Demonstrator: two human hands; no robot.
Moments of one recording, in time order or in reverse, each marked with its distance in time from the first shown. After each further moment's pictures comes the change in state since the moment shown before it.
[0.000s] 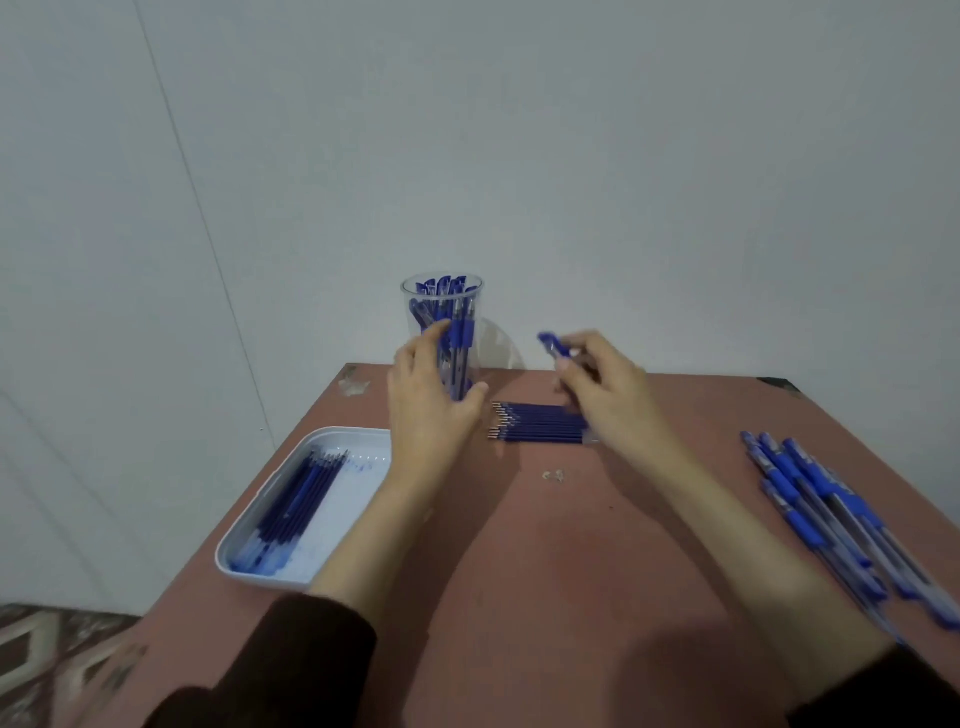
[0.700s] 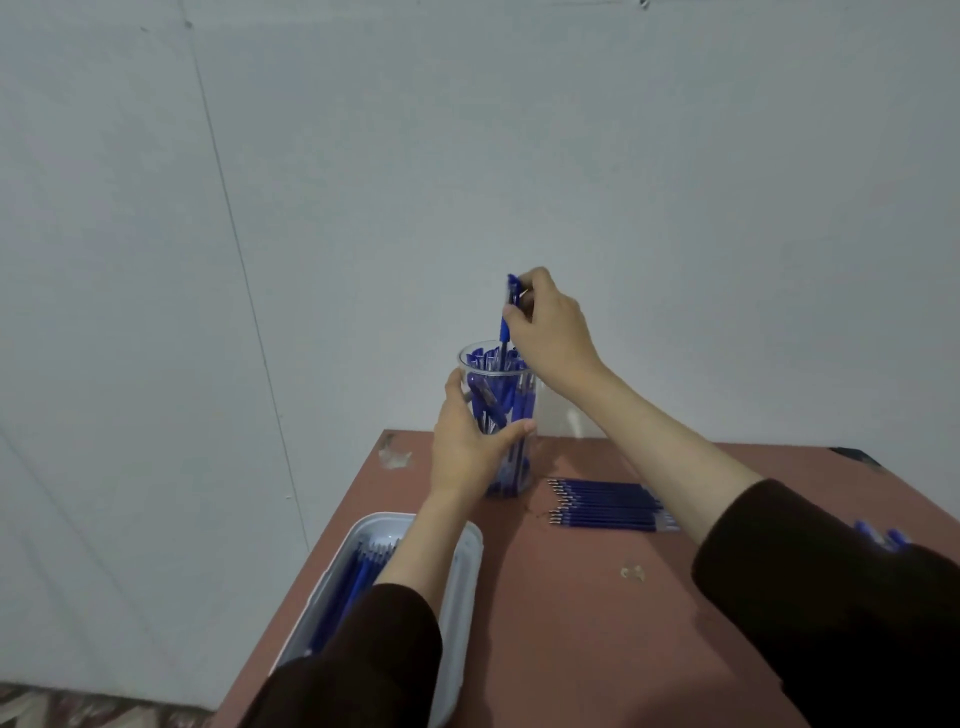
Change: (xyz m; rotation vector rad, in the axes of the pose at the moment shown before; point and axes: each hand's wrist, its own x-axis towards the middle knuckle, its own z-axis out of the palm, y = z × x) left_hand 0.069 -0.047 0.007 -0.253 -0.152 -0.146; right_hand 0.140 -0.059 0.080 -0.213 0.093 -0.196
